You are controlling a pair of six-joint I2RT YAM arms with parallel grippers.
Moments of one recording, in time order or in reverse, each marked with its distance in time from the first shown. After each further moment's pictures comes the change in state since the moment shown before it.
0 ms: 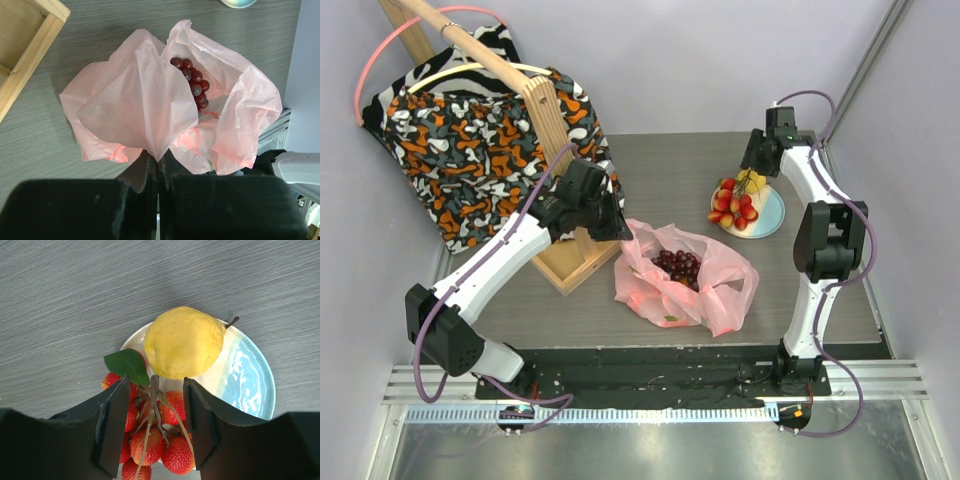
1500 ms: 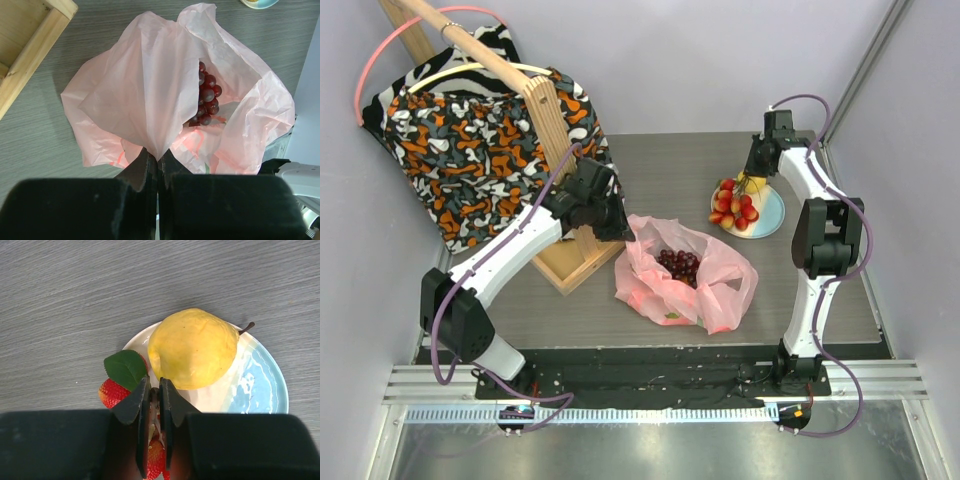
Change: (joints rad) left arm 0.007 0.090 0.015 0.003 0.005 -0.027; right arm -0.001 0.051 0.010 0.019 -0.059 -0.030
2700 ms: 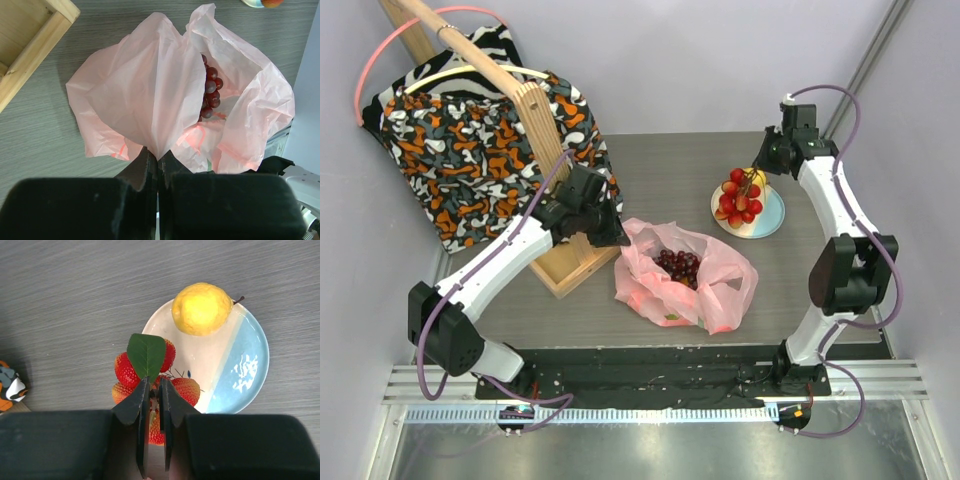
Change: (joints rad) left arm 0.000 -0.091 -0.081 0.019 -0.018 -0.021; right arm -0.003 -0.328 -0.164 -0.052 -0.038 0.003
